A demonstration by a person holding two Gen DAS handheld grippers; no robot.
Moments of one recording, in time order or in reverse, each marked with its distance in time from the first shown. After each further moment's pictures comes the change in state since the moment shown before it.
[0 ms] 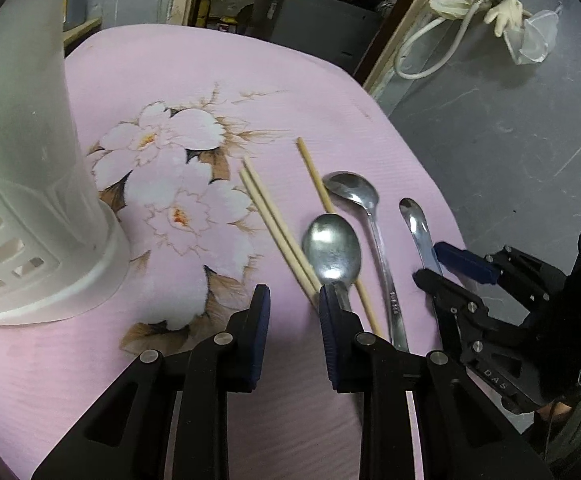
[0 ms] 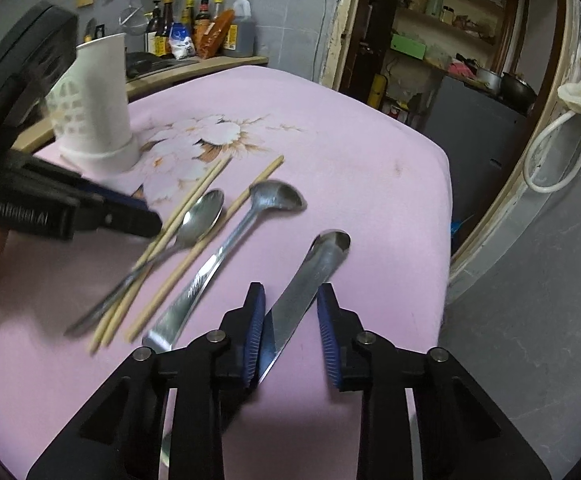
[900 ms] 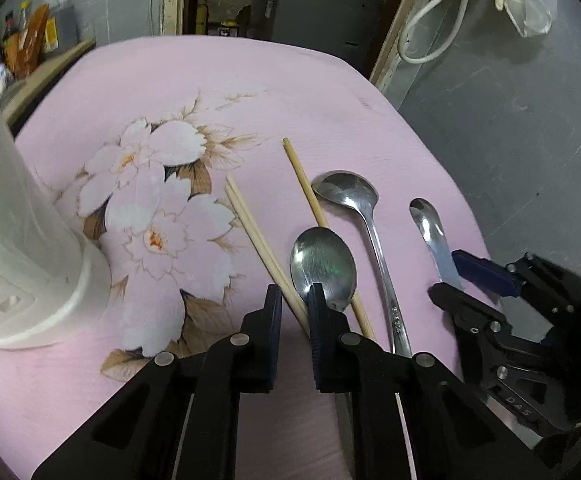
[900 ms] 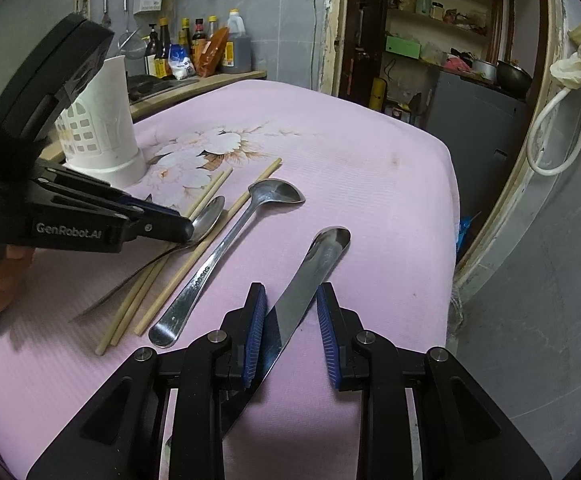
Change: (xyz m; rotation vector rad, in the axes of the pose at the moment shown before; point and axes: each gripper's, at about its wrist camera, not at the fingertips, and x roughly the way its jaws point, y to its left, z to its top) left arm 0.020 -0.014 0.009 0.040 0.014 0.080; right arm -0.002 -0.010 -0.010 0.083 -0.053 0.066
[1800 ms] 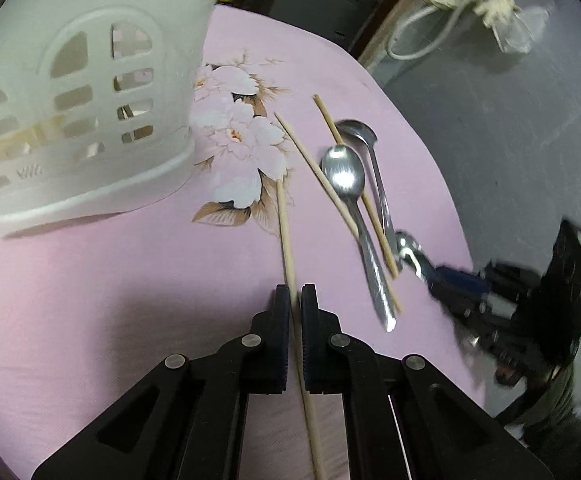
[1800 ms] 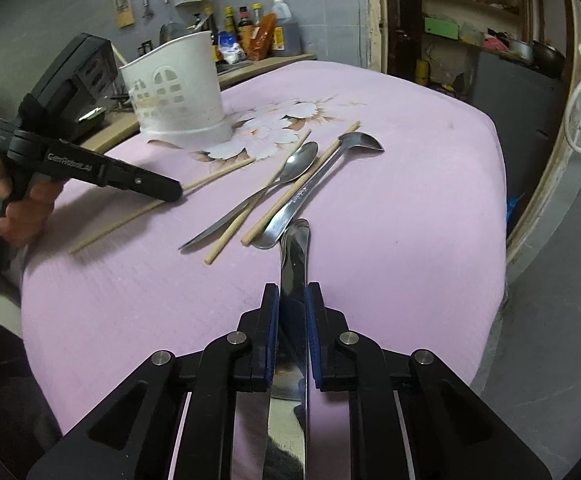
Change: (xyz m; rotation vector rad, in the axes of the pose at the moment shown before) left arm -0.059 0.038 -0.043 -0.017 0.066 -0.130; right arm -0.036 0.036 -0.036 -0.011 0.065 0.184
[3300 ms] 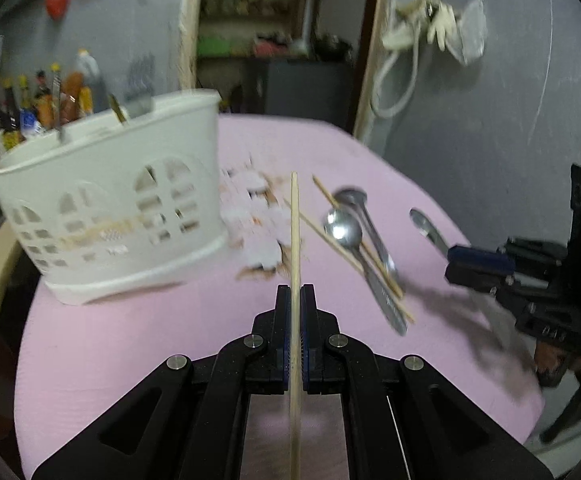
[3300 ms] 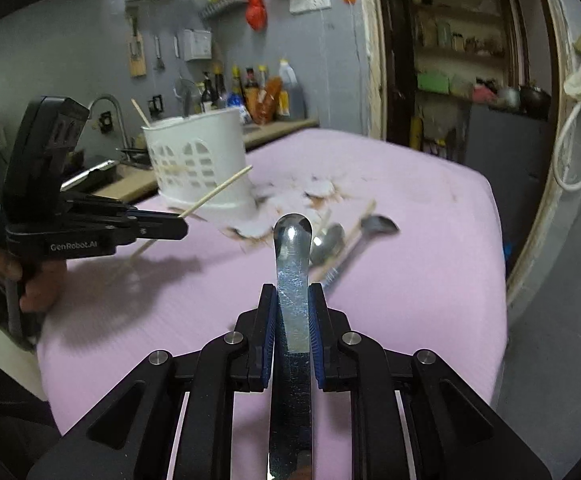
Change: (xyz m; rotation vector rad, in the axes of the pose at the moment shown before) left arm -0.049 -0.020 -0.056 0.184 -0.384 0.161; right arm -0.022 0.034 0.015 -0.010 -0.261 -0.021
